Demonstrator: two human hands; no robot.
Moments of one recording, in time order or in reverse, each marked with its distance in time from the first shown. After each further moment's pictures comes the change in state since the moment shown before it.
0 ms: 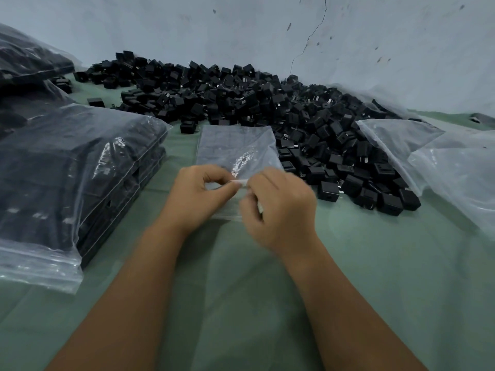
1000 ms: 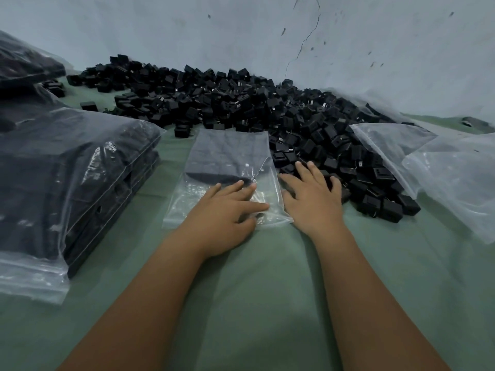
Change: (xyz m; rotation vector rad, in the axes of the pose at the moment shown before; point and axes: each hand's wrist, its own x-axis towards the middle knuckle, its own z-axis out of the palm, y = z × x) left_hand -0.001 -0.006 0.033 0.553 -0.488 0.087; right_hand -0.015 0.099 0.009 -0.363 -0.686 0.453
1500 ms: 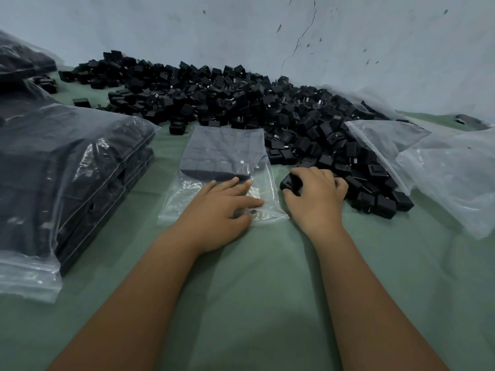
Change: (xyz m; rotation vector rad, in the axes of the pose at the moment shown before) left_hand 0.001 -0.002 0.001 -0.042 0.019 -0.005; right_hand -0.008 0.000 -0.006 0.130 0.259 0.080
